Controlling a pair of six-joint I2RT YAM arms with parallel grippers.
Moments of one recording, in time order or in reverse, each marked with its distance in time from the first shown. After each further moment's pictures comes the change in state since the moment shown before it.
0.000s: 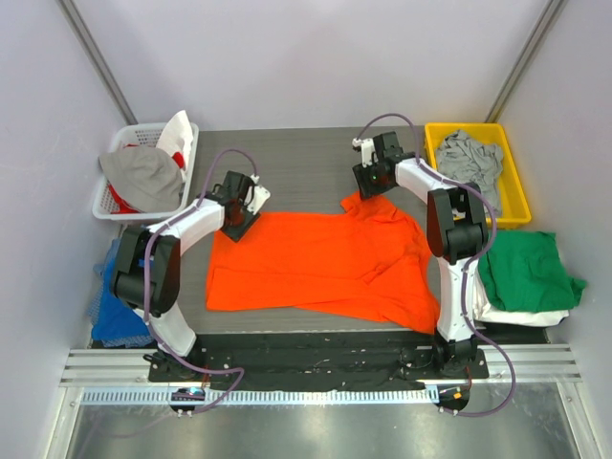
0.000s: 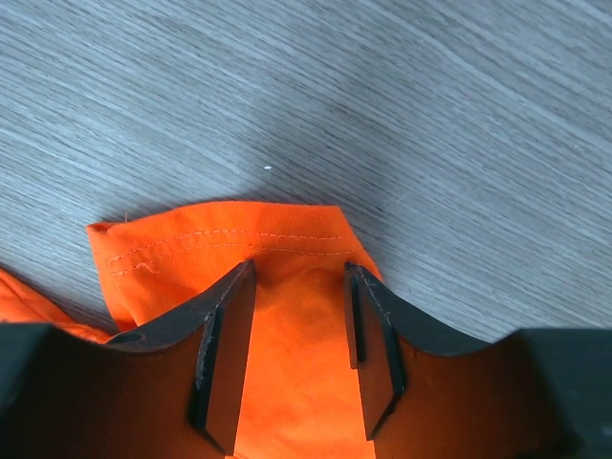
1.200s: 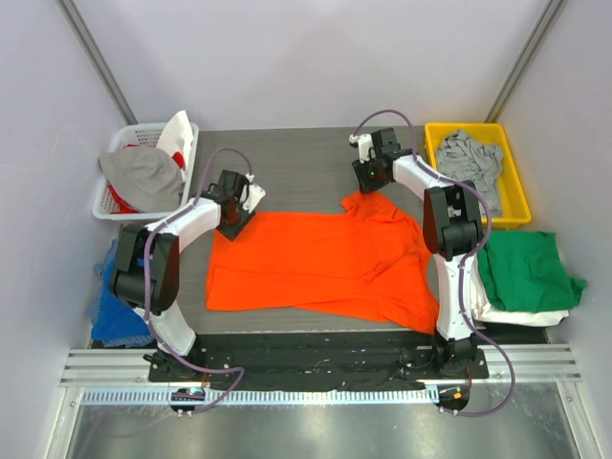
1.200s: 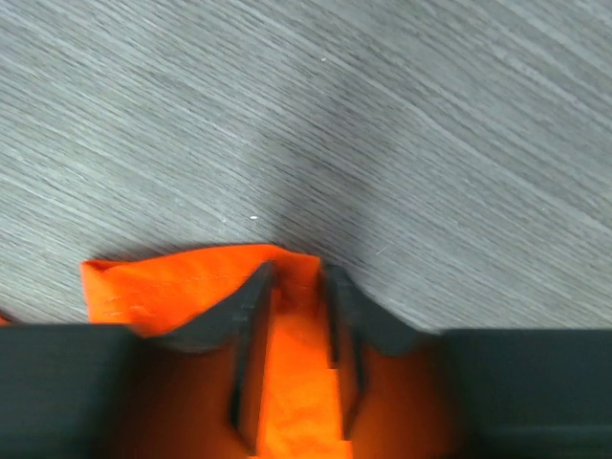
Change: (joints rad) left arm 0.037 0.011 0.000 0.013 0.000 0.021; right arm -0.001 0.060 0.086 0.003 -0.005 -0.048
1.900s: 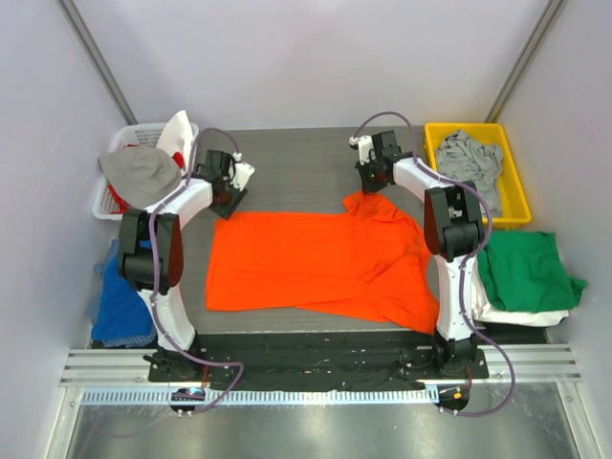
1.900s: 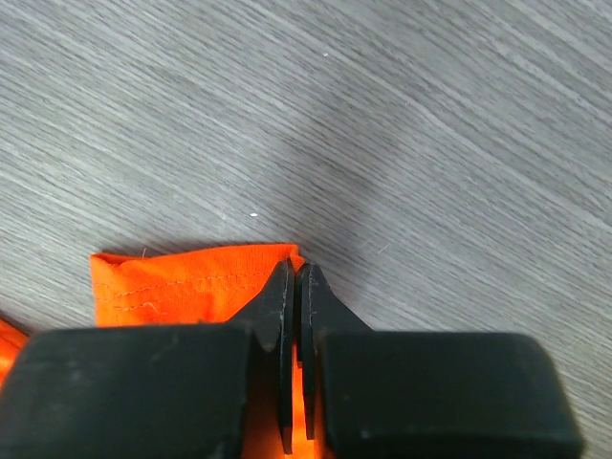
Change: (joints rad) left arm 0.117 0.141 0.180 0.003 0.104 0.023; right arm 0.000 -0.011 -0.042 0.039 0.000 -0.010
